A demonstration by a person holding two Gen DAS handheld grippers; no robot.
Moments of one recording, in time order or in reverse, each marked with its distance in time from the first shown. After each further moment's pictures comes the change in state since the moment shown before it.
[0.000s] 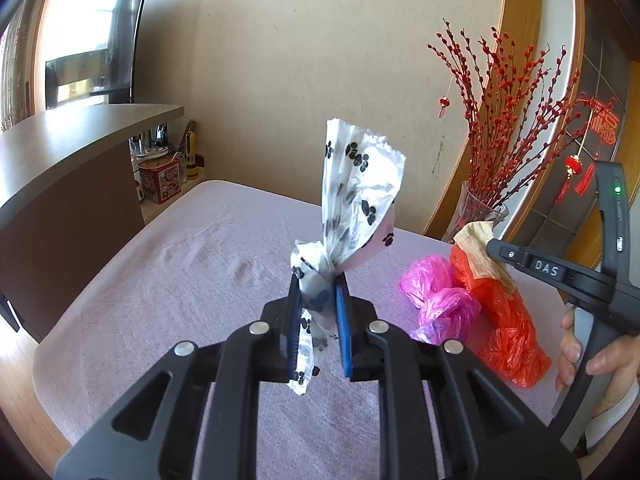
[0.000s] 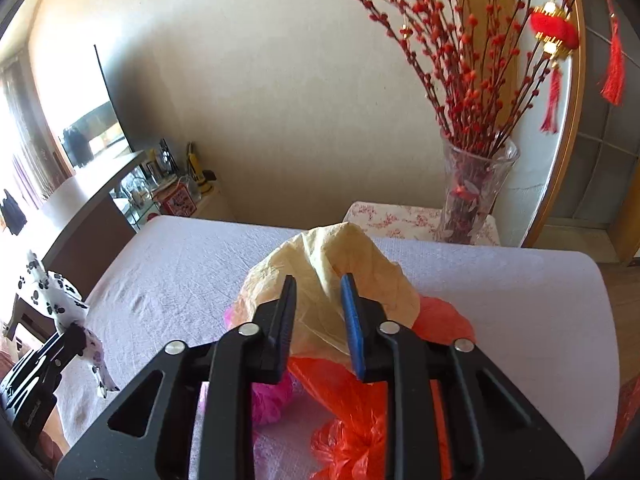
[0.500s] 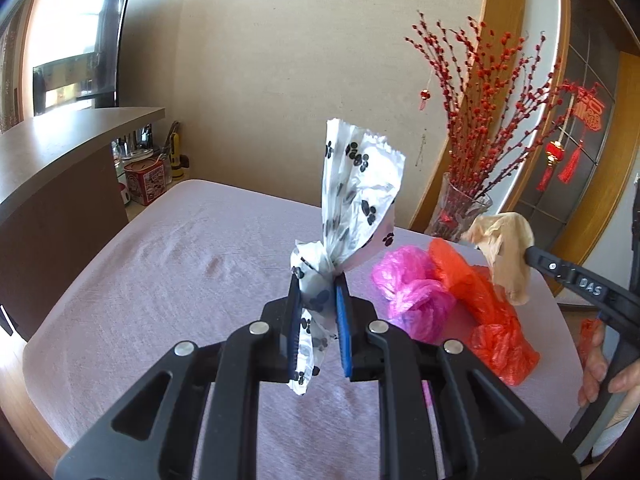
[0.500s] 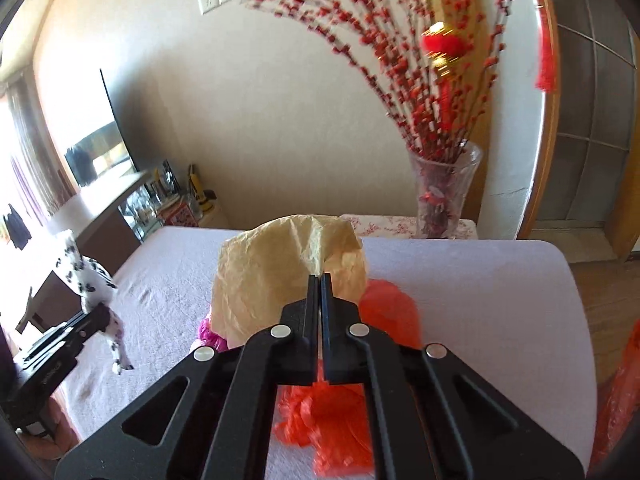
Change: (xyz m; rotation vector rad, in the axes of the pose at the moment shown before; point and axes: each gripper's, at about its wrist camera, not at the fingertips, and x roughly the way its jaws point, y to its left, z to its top) left arm -0.005 -0.028 -0.004 0.035 0.006 -0.044; right arm -0.072 -0.043 -0.028 0.037 -0.110 0.017
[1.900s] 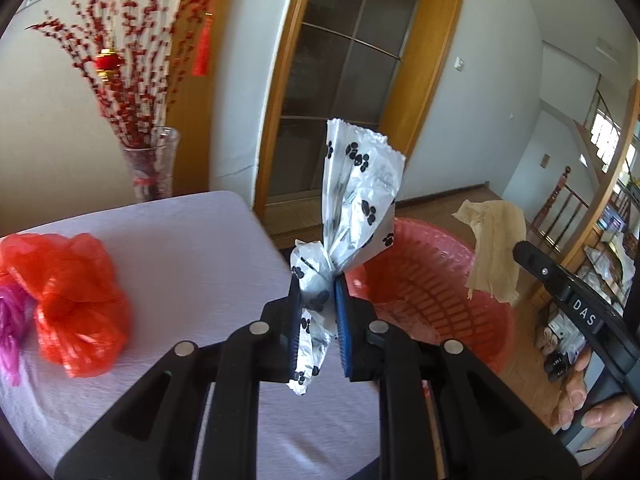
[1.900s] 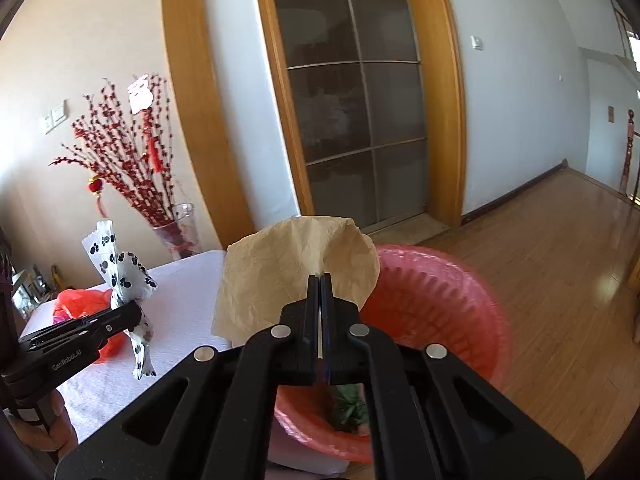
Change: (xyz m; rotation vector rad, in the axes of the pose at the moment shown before) left arm -0.029 -0.336 -0.087 0.400 0.173 -0.604; right arm -0.255 -0.208 -0.110 0.293 -0.266 -0.563
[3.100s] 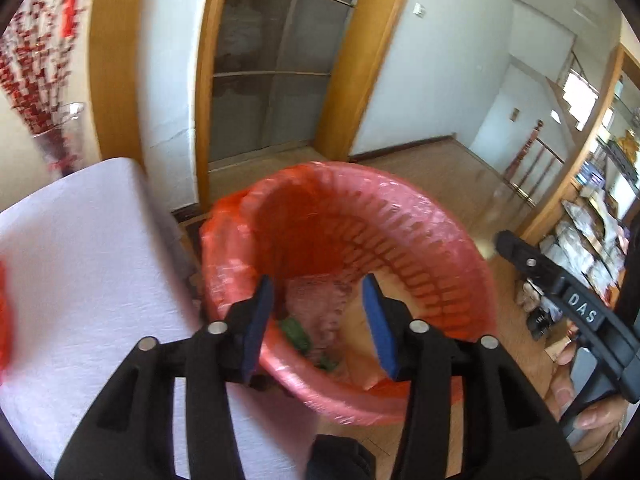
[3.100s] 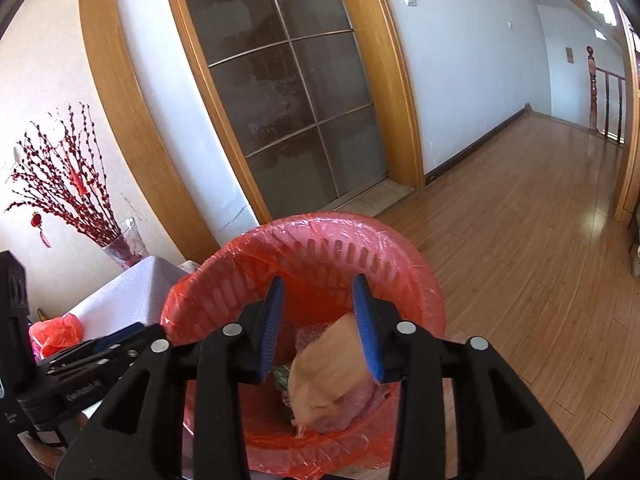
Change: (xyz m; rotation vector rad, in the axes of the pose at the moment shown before) left arm 0.096 -0.072 -0.008 0.066 0.144 -0.085; right arm 0.023 -0.098 -0.022 0.187 0.061 -0.082
